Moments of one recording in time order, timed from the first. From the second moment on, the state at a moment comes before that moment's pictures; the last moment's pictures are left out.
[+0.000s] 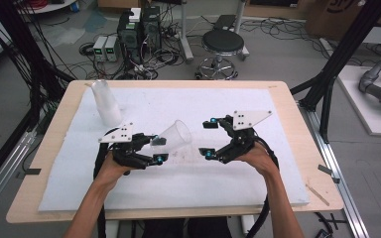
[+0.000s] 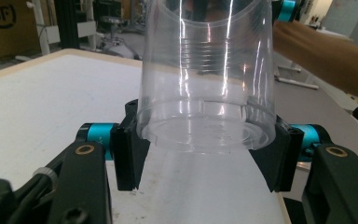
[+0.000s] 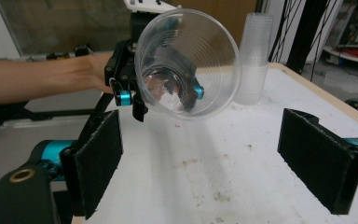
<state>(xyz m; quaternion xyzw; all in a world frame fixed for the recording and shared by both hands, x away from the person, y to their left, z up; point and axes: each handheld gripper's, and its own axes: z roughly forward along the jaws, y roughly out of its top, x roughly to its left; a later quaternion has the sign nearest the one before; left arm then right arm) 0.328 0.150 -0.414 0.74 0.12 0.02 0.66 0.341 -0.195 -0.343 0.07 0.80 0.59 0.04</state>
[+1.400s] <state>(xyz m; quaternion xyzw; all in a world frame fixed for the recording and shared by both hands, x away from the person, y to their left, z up) 0.326 0.113 -0.410 0.75 0.09 0.00 0.65 0.342 -0.163 -0.361 0.05 0.79 0.61 -0.01</state>
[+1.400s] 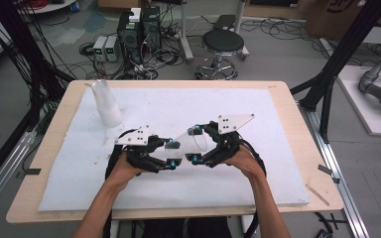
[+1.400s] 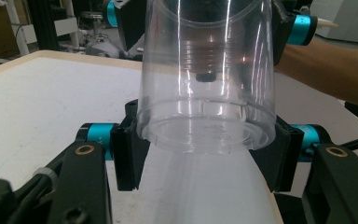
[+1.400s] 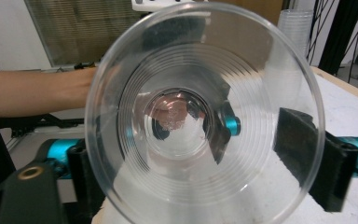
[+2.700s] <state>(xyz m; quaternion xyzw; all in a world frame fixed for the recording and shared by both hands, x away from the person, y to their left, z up) 0.326 0.110 -0.408 0.75 0.13 0.00 0.64 0.345 -0.163 -0.361 0.05 0.79 0.61 -0.02</state>
